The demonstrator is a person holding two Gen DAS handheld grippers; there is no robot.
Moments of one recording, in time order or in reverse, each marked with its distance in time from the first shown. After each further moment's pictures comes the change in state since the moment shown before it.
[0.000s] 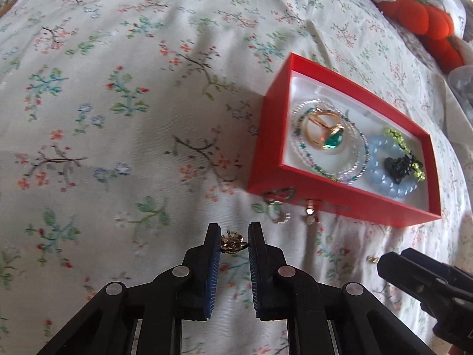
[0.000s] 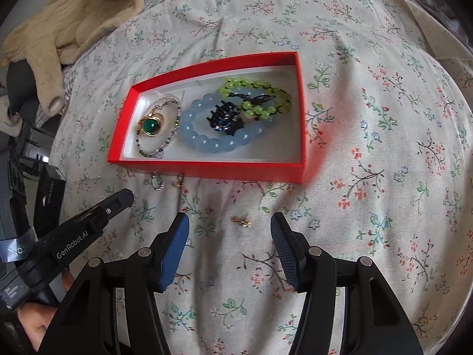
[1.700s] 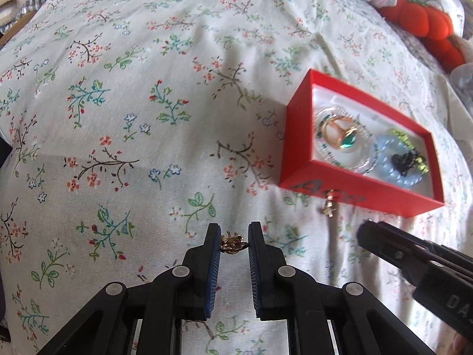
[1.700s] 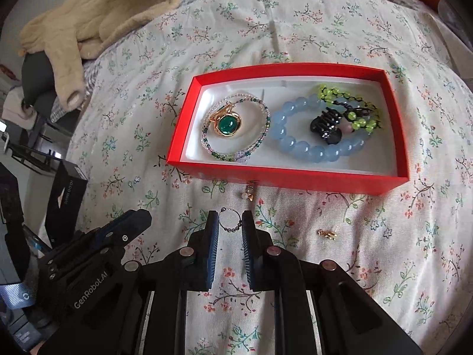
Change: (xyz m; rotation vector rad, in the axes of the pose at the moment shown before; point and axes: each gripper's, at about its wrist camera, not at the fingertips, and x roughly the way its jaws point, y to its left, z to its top) left arm -0.027 0.017 -0.008 0.028 -0.043 0.025; right arm 0.016 0.061 0.000 -0.044 -0.044 0.055
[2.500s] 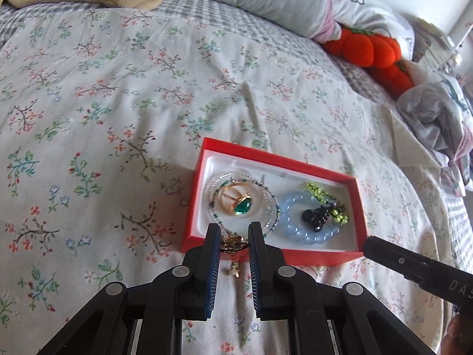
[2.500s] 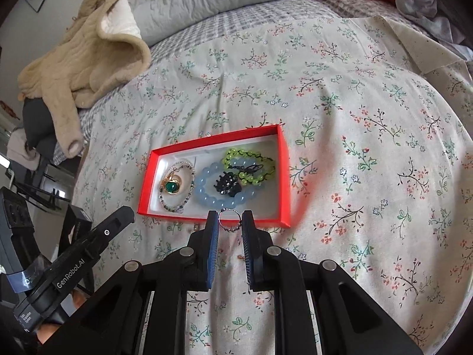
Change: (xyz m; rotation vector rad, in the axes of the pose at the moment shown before) left arm -0.013 -0.055 0.027 0.062 -0.166 -0.170; right arm -0.073 -0.080 0.015 0.102 -0.153 0.010
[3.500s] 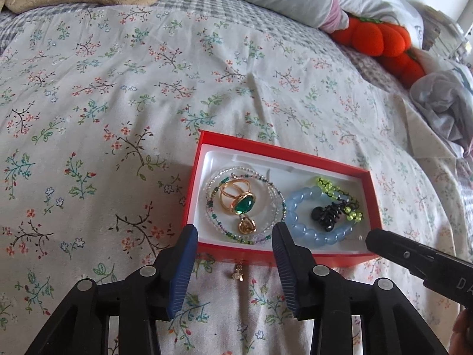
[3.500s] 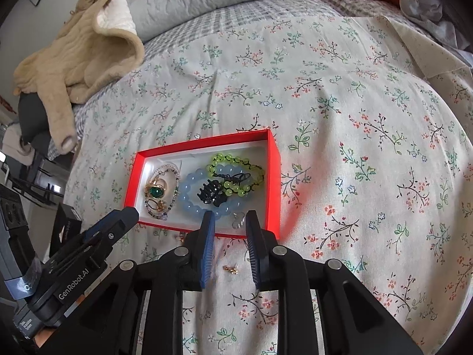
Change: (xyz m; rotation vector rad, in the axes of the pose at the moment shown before) left arm 0.014 -0.009 -0.001 0.020 0.022 0.070; right arm 0.014 -0.006 0.010 -0.027 0.018 -0.022
